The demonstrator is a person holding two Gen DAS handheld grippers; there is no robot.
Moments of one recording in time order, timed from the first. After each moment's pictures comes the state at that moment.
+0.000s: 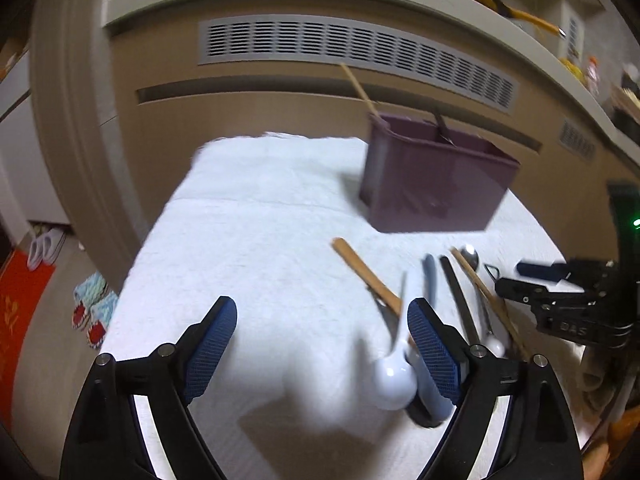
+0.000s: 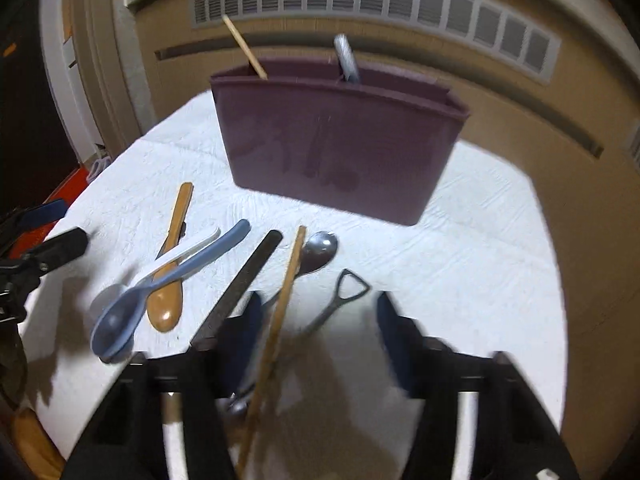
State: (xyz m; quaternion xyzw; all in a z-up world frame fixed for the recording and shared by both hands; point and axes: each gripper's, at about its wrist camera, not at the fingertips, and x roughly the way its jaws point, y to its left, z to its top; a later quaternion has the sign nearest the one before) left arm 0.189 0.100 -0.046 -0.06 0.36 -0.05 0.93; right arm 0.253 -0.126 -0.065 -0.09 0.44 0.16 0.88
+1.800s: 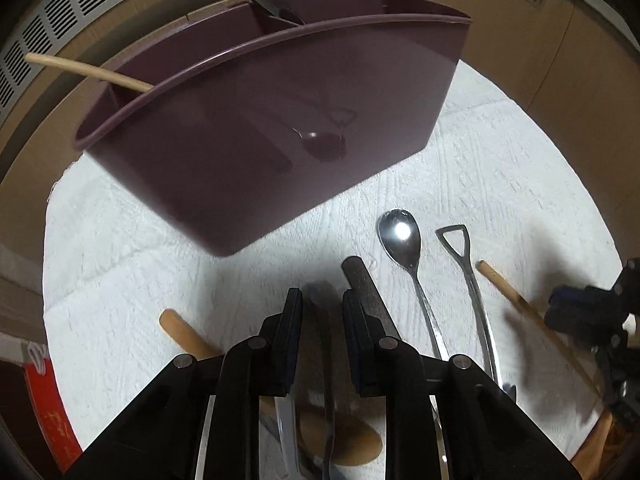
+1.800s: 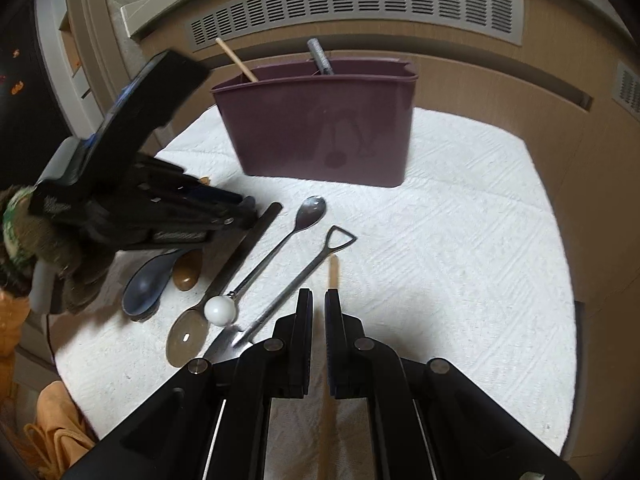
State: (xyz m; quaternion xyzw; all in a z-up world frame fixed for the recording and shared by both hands) left arm 0.311 -0.032 -0.087 0.14 0.53 -0.19 0.82; right arm 0.216 -0.175 -0.062 -0.02 0.43 0.20 0.88
